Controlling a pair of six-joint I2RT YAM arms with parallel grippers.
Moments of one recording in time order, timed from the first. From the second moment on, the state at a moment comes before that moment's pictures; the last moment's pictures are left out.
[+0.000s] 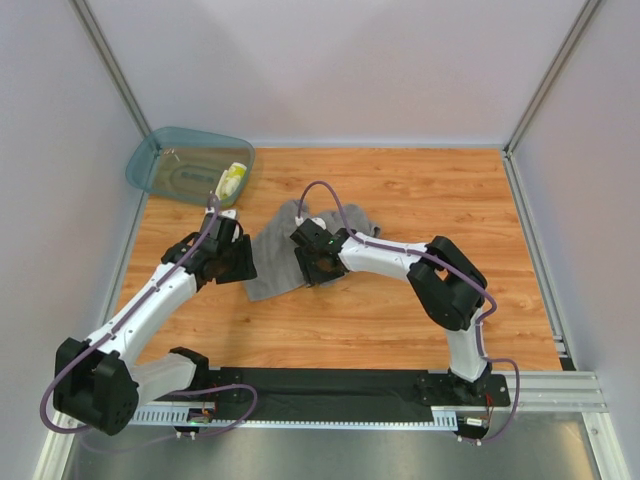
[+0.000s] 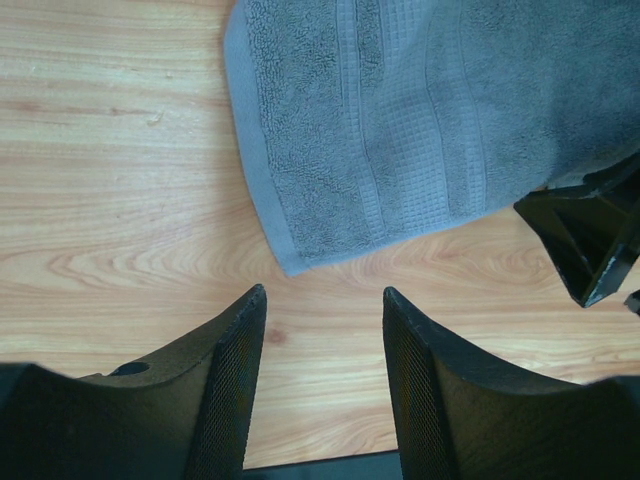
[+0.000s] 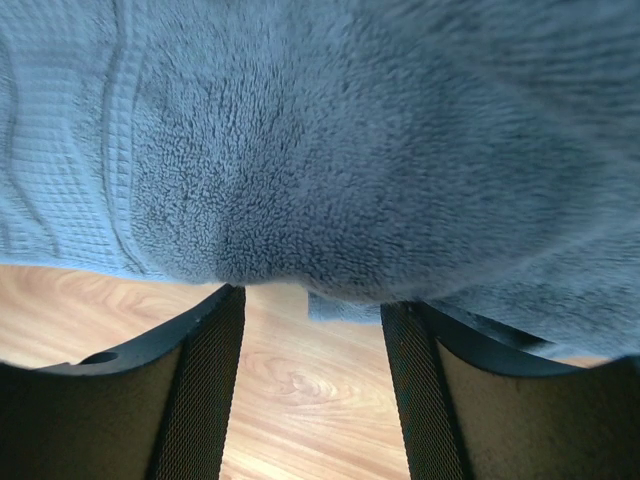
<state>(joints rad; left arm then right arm) -0.36 1.13 0.82 -0.68 -0.03 -0.49 0.89 1.99 1.38 -0.53 0.14 0.51</state>
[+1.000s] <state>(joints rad) -0.50 1.33 0.76 -0.67 -0.10 -0.53 0.89 1.92 1.25 -0.45 0.17 0.52</state>
